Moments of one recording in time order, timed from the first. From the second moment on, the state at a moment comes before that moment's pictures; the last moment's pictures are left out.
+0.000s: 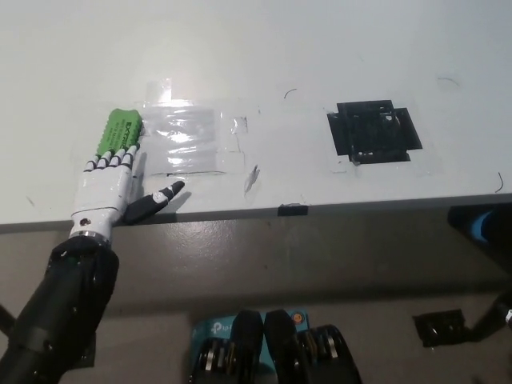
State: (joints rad) left_arm -0.59 0.36 -0.41 0.58 0.87 0.22 0.16; right_arm 0.06 -0.08 -0.31 -0.10 0.00 0.16 -0.12
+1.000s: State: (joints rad) left_arm -0.73 0.10 -0.56 0.73 0.96 0.29 0.16; right_arm 0.03 -0.08 -0.28 -0.10 -0.02 0.17 -0.12
